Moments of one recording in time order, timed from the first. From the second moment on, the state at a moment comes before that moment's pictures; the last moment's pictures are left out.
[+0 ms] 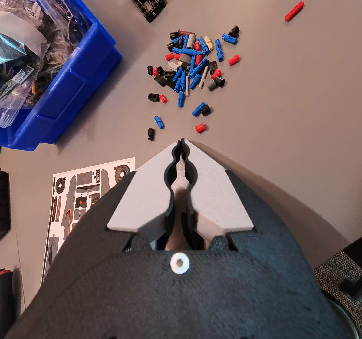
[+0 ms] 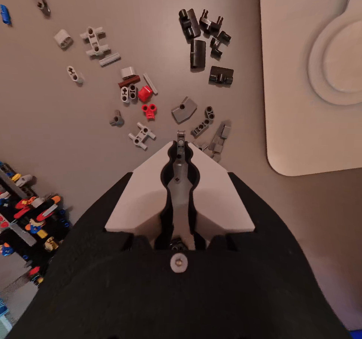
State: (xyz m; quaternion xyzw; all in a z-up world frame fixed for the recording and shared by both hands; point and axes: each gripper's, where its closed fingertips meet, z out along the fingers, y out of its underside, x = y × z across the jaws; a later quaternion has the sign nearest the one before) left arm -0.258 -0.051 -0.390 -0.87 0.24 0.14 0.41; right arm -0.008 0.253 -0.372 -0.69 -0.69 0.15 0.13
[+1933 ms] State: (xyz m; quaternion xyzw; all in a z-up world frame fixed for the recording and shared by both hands) left arm -0.258 -0.051 -0.390 -0.87 0.23 0.13 0.41; right arm 0.013 0.269 -0.384 -0.69 -0.70 0.14 0.10
